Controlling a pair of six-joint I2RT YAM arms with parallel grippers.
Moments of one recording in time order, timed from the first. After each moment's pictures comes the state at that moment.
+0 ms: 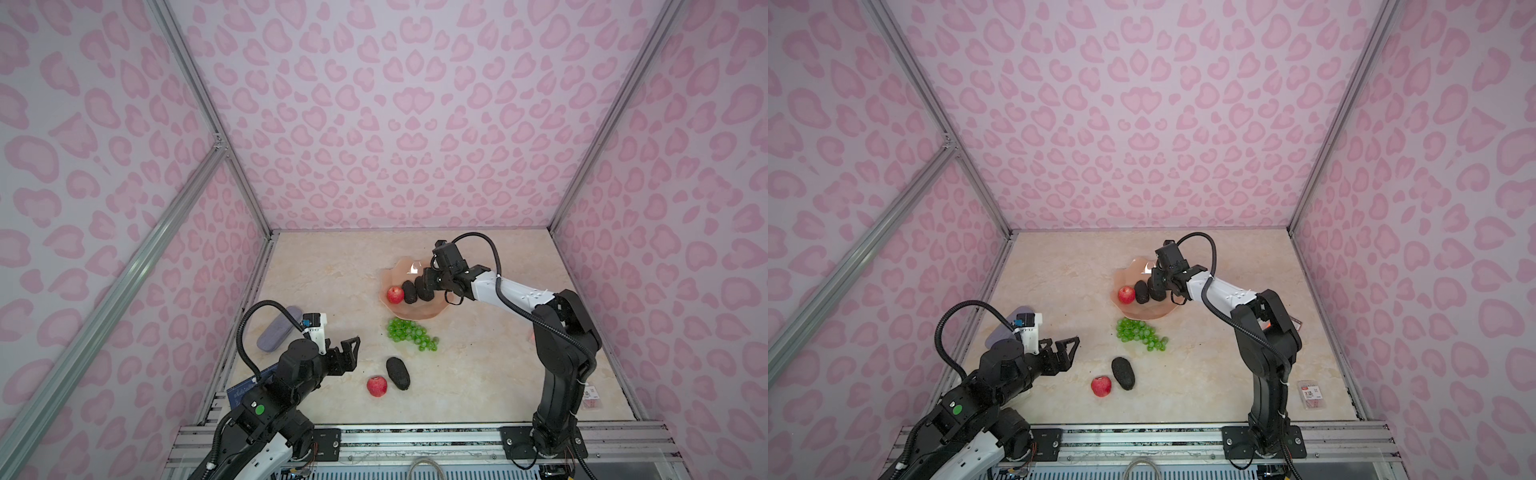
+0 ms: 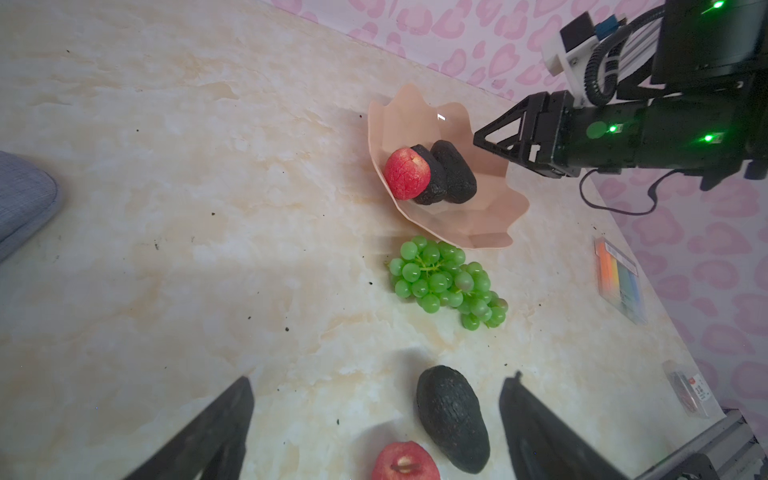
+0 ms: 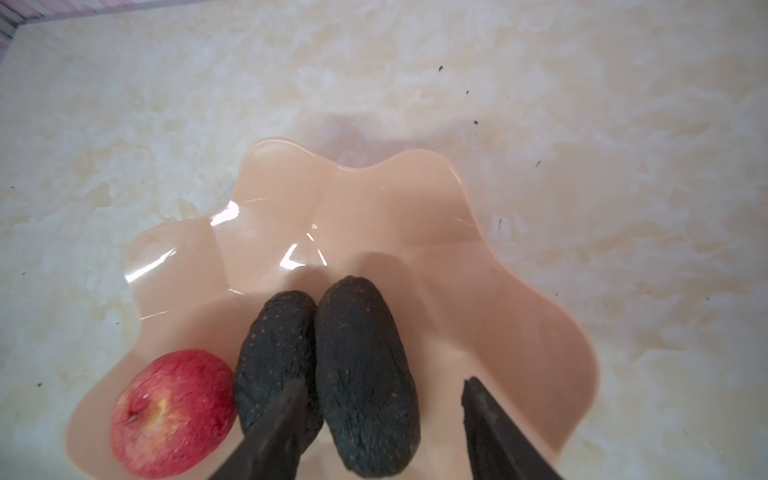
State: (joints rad) left arm -0.60 0.40 0.50 -0.62 -0.12 -0.58; right arm 0.55 1.87 1.35 -0.31 0.09 0.44
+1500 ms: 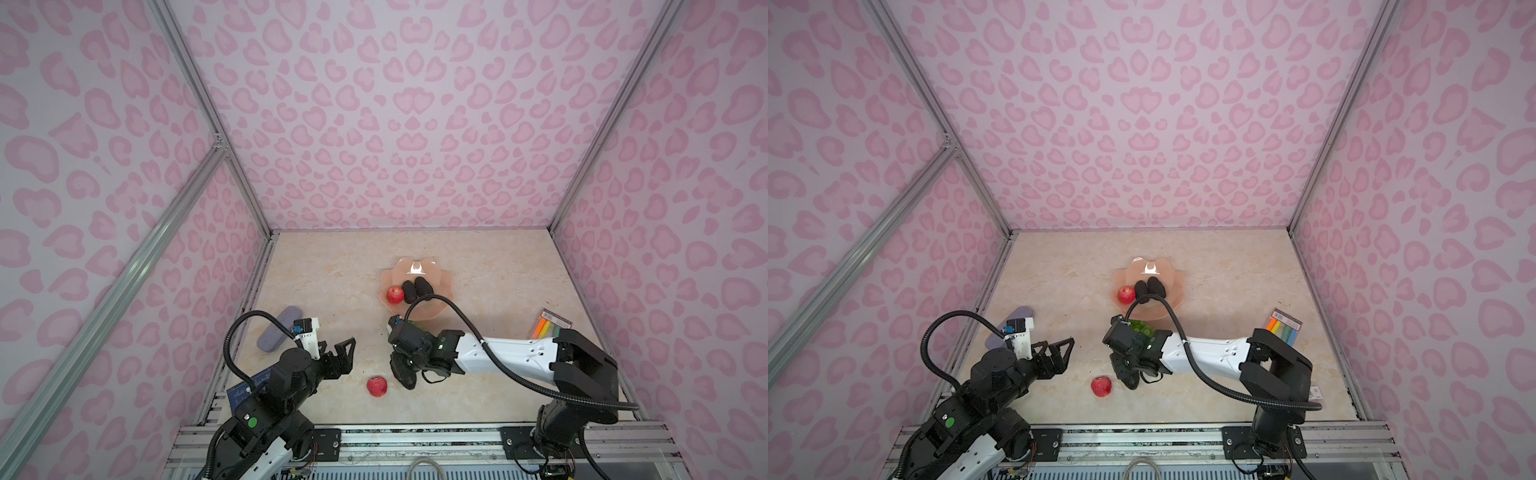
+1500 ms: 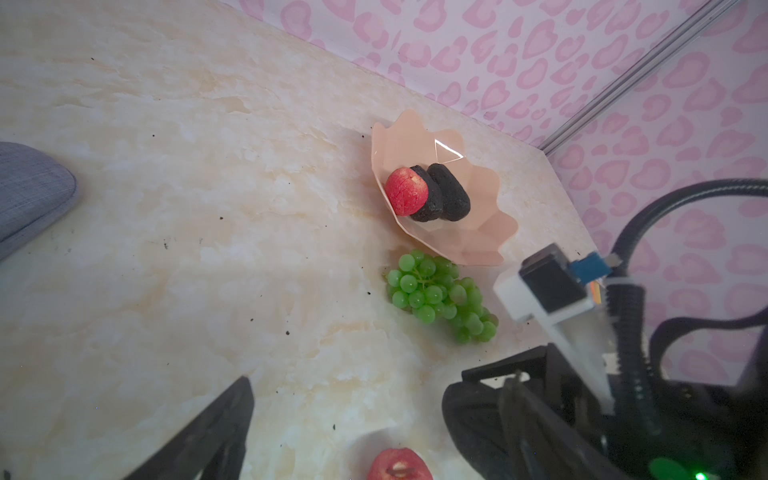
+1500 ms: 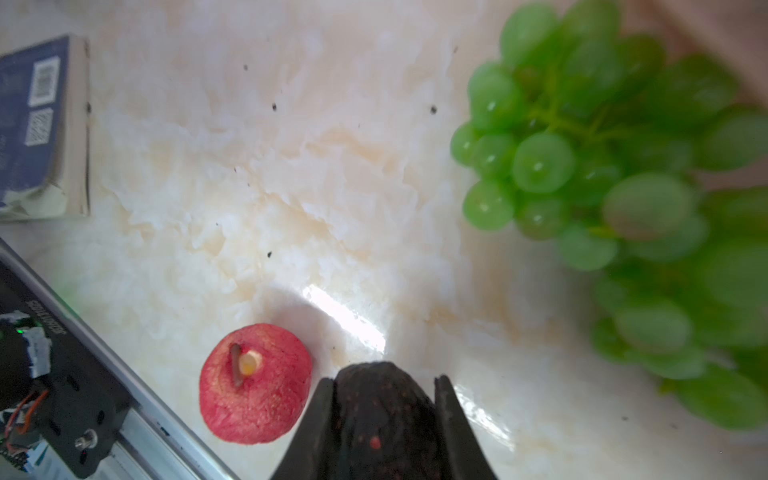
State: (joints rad) left arm -0.60 0.28 0.46 -0.64 -0.15 -0.63; right arm 1.09 1.66 1.10 -0.46 0.08 0.61
